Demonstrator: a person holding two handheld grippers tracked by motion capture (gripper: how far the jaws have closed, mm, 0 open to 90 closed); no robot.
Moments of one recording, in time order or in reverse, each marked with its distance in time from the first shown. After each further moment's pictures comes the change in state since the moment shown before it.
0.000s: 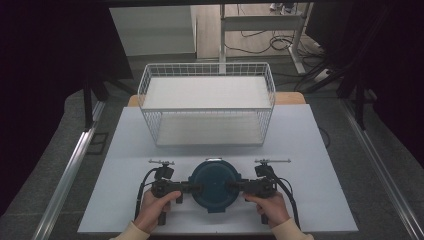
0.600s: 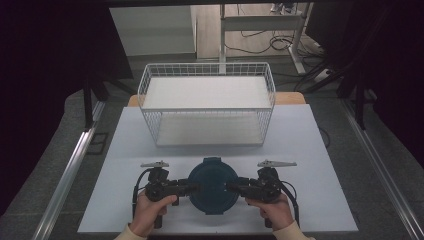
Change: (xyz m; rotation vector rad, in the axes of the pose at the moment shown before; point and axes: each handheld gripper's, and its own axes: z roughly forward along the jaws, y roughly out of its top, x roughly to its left) left arm -0.028 -0.005 -0.024 -0.100 0.021 0.124; right arm 0.024 -0.004 -0.022 -0.082 0.026 -0.190
